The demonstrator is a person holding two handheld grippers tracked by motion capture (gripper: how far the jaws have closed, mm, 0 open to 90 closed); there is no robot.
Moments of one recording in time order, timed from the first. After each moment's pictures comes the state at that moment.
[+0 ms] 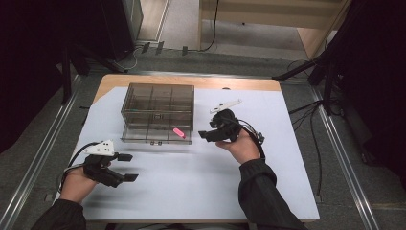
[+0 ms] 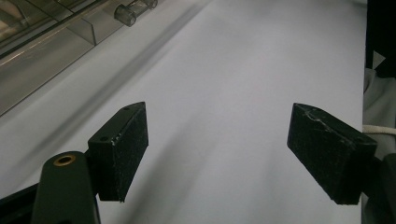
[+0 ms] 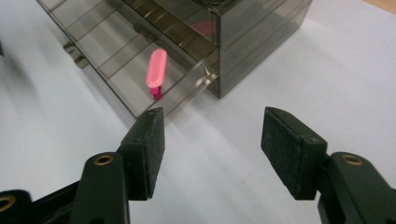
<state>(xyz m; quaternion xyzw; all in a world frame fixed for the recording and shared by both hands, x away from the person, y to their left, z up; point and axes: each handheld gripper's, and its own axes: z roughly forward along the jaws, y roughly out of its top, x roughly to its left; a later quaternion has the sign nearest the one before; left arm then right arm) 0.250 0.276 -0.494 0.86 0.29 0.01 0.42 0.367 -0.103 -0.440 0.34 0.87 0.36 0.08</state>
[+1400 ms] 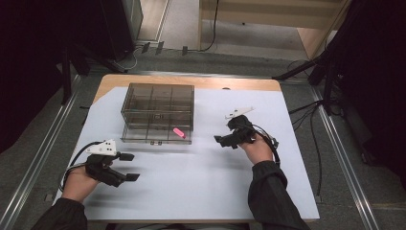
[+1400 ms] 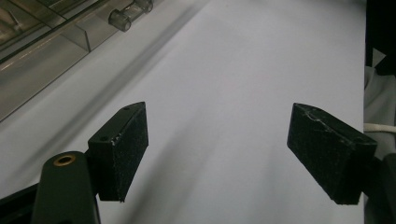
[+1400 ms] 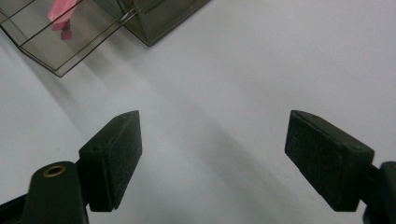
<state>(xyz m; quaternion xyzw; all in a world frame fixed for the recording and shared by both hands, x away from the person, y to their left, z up) 0.253 0.271 -0.493 0.86 0.28 0.01 0.43 0.379 -0.148 -0.474 0.35 0.87 0.33 0.12</state>
